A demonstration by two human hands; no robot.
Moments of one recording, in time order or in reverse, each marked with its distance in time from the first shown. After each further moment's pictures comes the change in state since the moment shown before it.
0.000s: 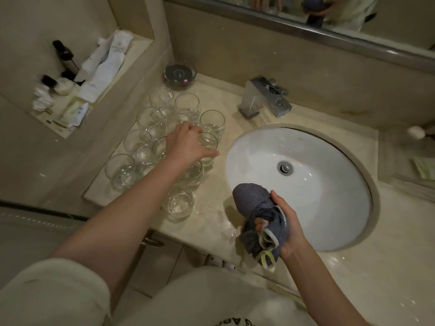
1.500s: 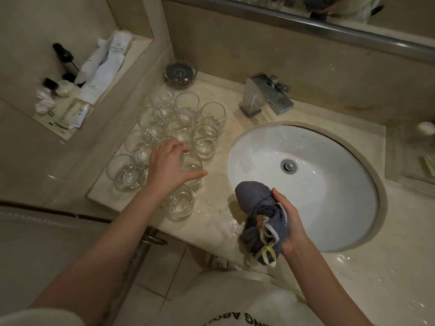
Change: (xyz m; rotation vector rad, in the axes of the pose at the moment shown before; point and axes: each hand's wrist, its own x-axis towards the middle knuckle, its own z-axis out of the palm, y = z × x) left_hand -0.054 -0.041 0.006 -0.081 0.100 0.051; right_hand 0.023 -0.001 -0.017 0.050 0.012 0.004
